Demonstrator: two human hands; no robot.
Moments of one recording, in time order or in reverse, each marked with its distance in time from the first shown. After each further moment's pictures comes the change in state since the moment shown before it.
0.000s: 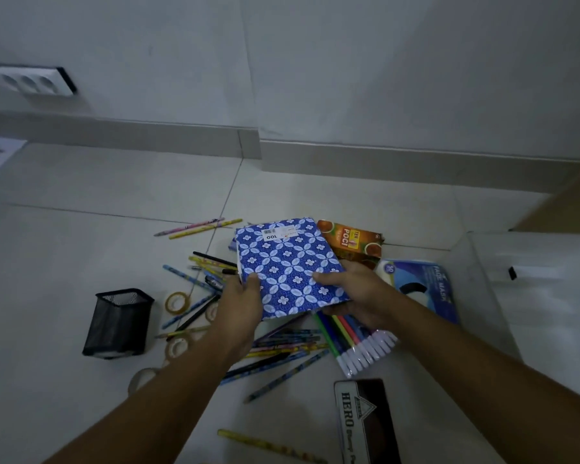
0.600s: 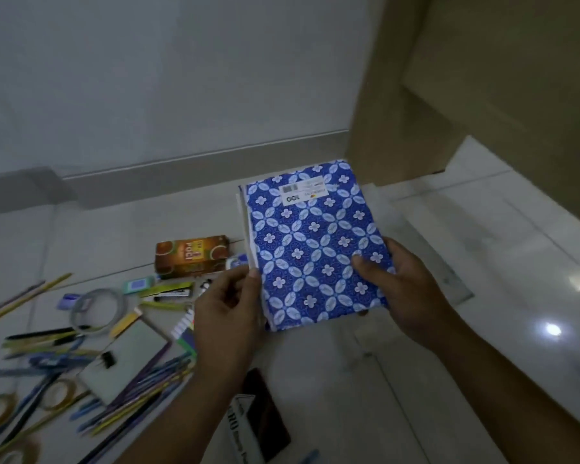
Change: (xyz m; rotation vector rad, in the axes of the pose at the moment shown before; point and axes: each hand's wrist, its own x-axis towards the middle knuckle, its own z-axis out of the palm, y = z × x) left_hand -0.125 0.007 0.154 0.096 -0.353 0.498; right_hand -0.210 0.035 -0.164 0.109 0.623 -0.547
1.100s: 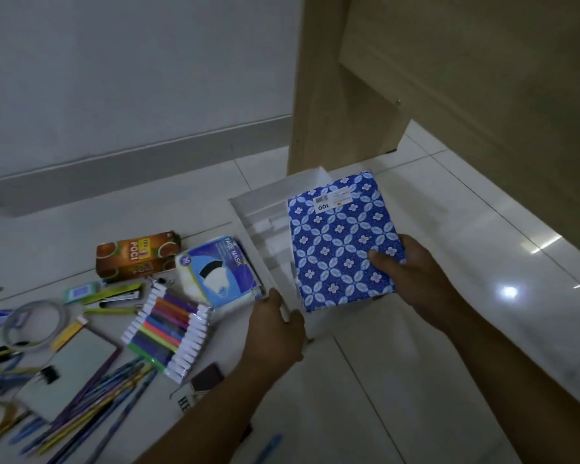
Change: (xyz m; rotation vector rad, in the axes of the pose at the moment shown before) left_hand -0.040 -0.046 0.092 0.371 -0.490 -0.270; right_hand -0.006 0.033 -0.102 -0.295 0.241 0.089
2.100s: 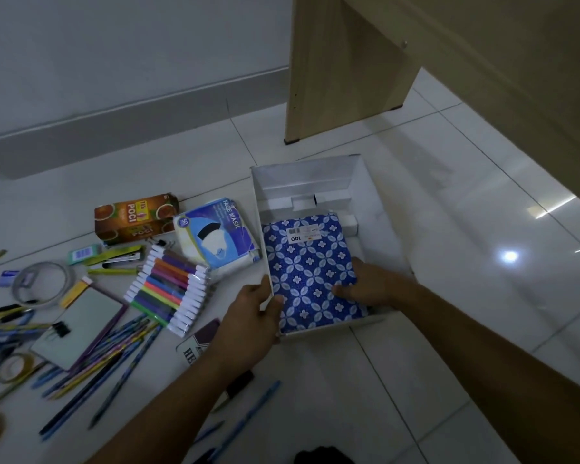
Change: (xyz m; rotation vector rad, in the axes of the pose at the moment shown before) left_hand -0.028 -0.039 -0.026 0.060 -0.149 0.038; right_hand 0.005 0.076 0.038 -0.793 -0.618 0.232
